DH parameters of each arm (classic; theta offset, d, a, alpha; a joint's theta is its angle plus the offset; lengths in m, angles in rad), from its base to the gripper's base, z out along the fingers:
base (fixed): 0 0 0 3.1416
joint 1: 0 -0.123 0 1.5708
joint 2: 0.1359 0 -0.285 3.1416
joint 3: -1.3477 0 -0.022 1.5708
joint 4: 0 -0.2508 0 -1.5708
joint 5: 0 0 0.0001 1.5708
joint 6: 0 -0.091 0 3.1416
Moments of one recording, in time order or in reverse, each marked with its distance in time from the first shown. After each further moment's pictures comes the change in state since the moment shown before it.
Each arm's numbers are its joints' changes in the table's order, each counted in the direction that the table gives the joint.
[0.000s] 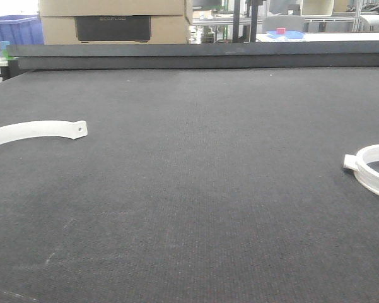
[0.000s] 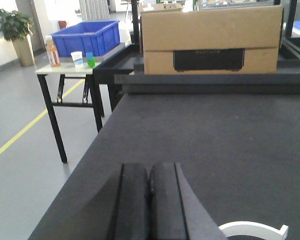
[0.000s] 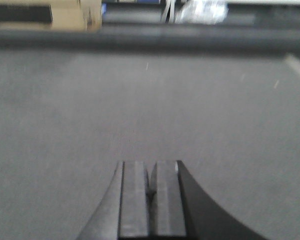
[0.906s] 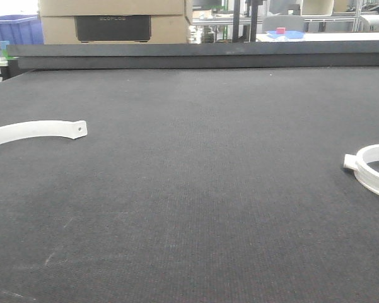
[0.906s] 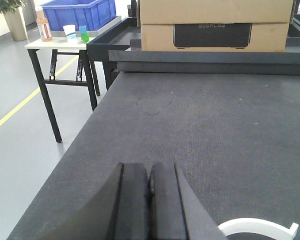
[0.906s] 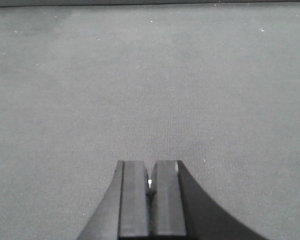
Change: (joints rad) left arm 0.000 0.174 0.016 0.019 0.094 0.000; right arm -0.005 0.173 0.002 -0.030 0.046 -0.002
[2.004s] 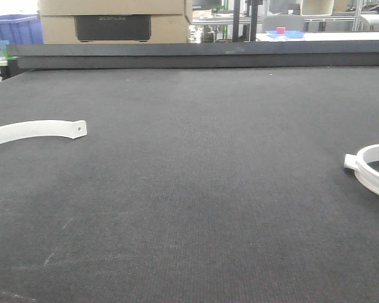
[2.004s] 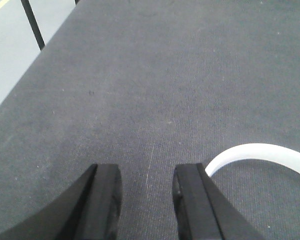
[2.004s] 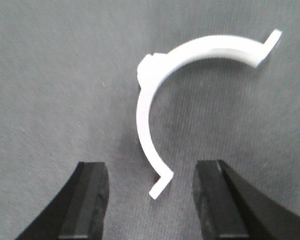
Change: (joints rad) left arm 0.000 0.290 0.002 0.066 -0.045 0.000; right arm -0.159 0.508 0.013 -0.028 -0.150 0.000
